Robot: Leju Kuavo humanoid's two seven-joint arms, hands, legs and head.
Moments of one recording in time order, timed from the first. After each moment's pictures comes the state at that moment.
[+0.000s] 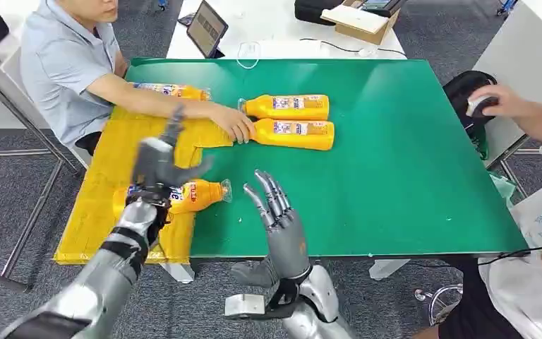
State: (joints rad) left arm -0.57 -0.15 -0.17 -0.88 -0.12 0.18 -0.60; right arm -0.14 0.19 0.38 -1.27 0.79 -0.70 -0.69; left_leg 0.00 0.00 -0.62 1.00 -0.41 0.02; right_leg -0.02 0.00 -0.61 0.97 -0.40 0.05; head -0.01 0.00
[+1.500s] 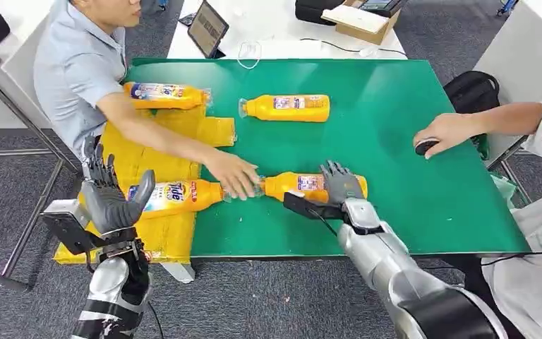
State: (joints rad) left arm -0.18 -0.18 -0.15 -1.45 -0.02 0.39 -0.57; right arm -0.73 0.07 0.24 -0.38 1.23 -0.15 0.07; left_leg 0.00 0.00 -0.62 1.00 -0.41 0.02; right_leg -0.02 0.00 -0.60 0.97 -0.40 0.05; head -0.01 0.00
